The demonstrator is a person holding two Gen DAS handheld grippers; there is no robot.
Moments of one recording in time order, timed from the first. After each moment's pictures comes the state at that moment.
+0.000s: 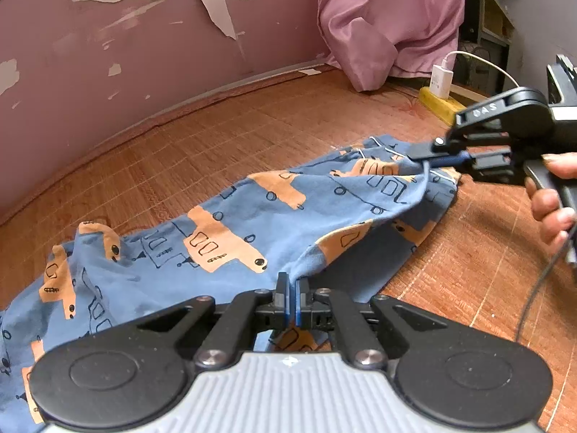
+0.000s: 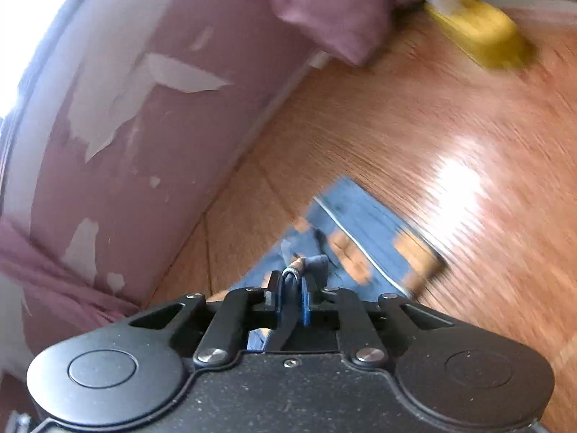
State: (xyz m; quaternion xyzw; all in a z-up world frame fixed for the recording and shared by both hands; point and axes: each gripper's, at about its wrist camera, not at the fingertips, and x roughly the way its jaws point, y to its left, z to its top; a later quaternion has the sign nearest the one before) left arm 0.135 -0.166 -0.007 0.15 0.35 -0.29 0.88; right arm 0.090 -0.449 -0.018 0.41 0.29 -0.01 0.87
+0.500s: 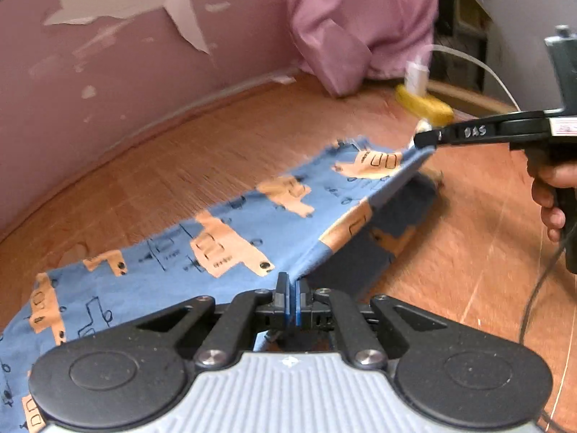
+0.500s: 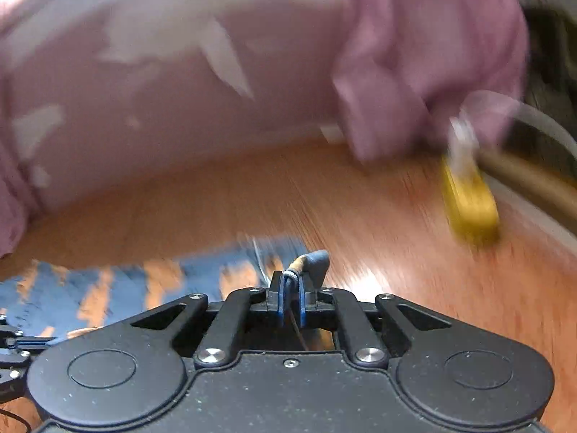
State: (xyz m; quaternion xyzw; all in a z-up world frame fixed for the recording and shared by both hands) left arm 0.129 -0.190 -0.010 0.18 0.34 -0.32 0.87; right arm 0.074 -0.419 0.008 0.12 0.29 -0.10 0.94
